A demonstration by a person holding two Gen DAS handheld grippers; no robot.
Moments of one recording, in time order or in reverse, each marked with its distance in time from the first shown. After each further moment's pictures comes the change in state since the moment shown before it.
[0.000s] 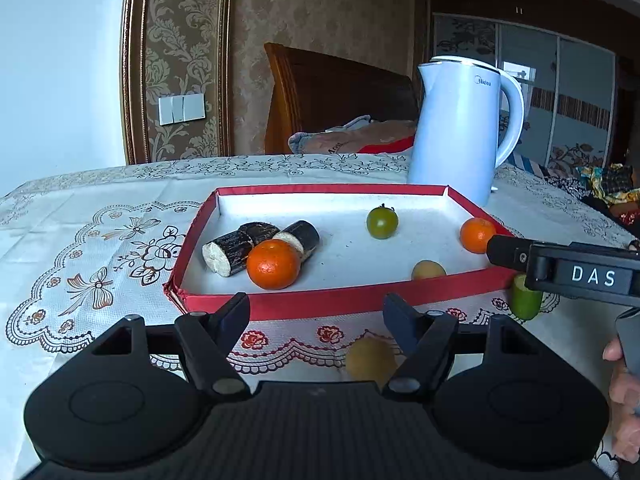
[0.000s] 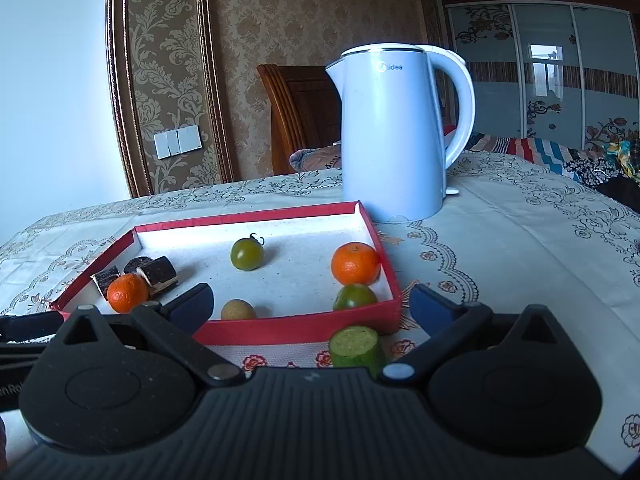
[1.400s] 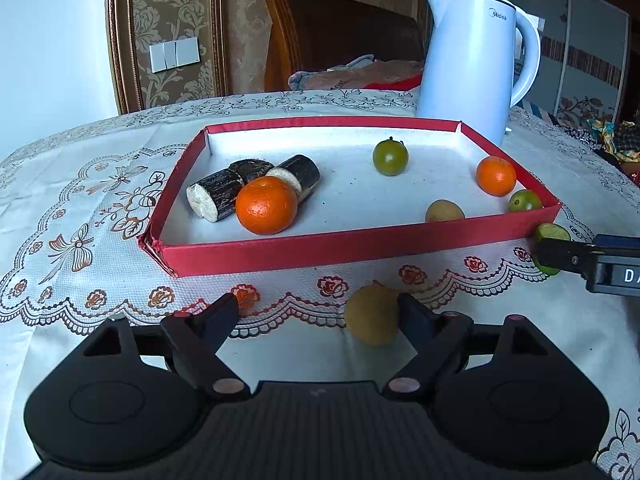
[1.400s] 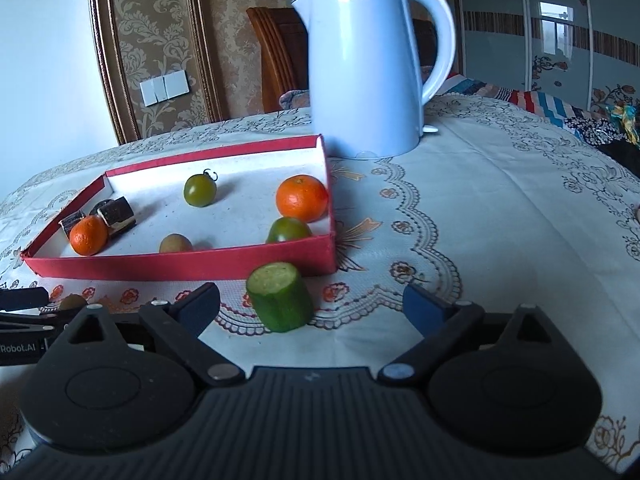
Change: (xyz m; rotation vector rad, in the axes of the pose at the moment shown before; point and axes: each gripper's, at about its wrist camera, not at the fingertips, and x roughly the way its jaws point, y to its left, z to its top) left arm 0.033 -0.002 -0.004 0.005 0.189 0.014; right arm 0.022 -0.041 -0.011 -0.029 0.203 0.007
